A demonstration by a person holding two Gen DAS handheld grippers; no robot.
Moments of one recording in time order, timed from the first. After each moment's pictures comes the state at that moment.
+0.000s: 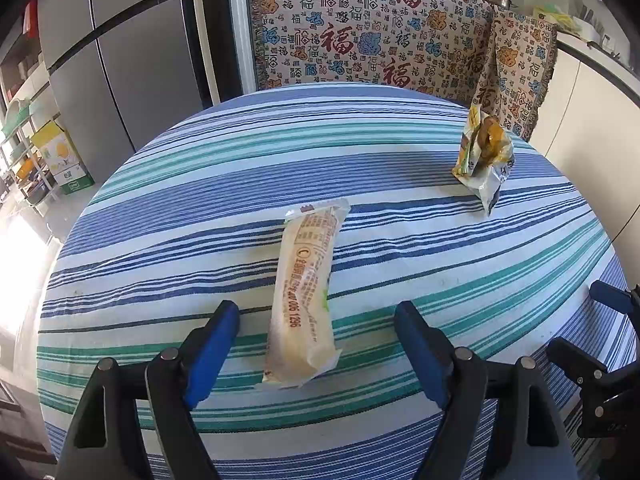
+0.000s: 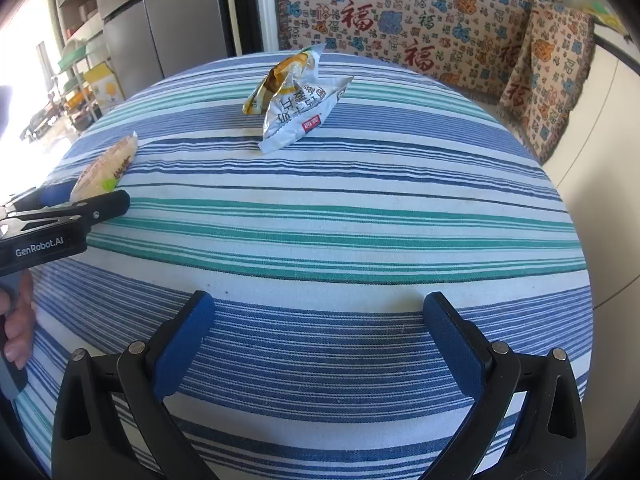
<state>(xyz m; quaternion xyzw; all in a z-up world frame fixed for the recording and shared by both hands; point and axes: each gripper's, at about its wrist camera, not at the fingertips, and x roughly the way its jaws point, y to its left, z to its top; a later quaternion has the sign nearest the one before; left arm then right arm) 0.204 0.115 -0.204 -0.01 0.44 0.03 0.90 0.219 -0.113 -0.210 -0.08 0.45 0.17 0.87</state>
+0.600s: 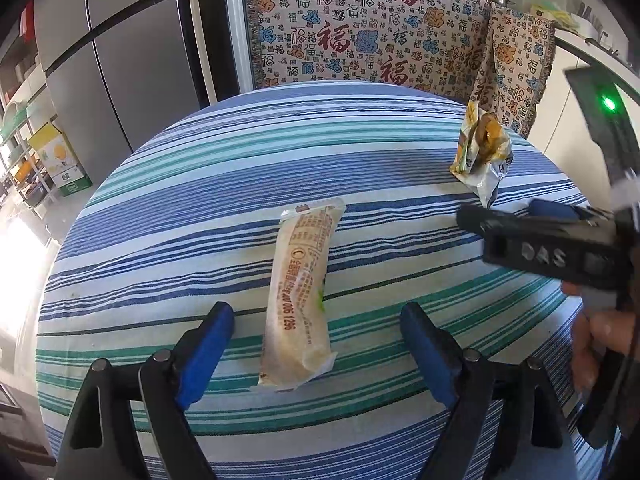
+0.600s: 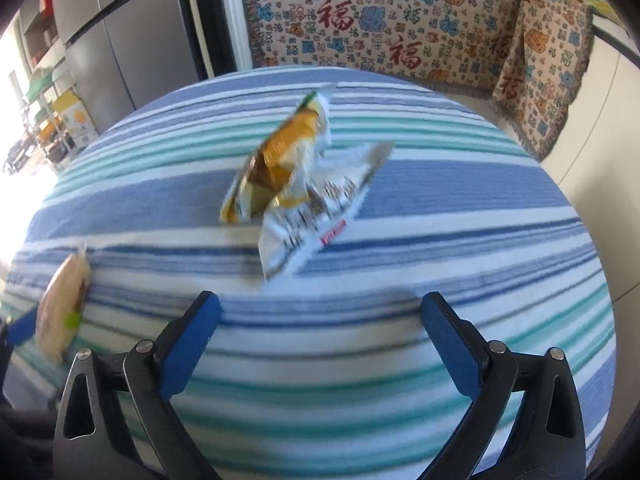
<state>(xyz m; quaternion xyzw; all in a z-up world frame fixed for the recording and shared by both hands) 0.205 0.112 -0.207 0.00 0.44 0.03 0.90 0.324 -0.054 -0.206 -0.04 0.44 0.14 0.89</state>
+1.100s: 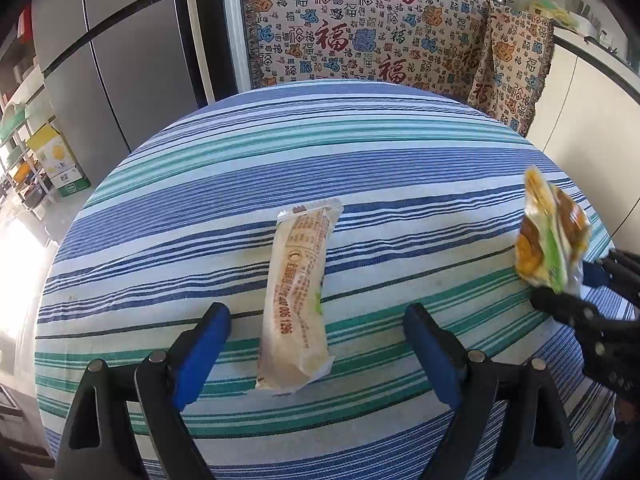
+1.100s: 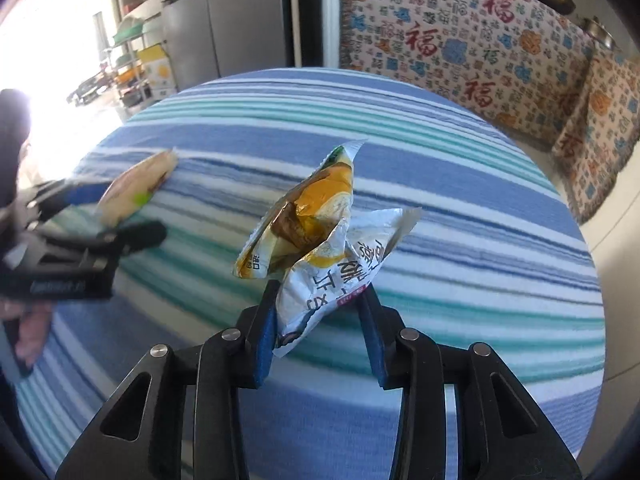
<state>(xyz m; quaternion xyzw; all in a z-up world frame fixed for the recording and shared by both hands) 0.205 0.110 -0.207 0.00 0.44 0.02 0.90 0.229 -0.101 -0.204 -0.13 0.41 0.29 0.86</state>
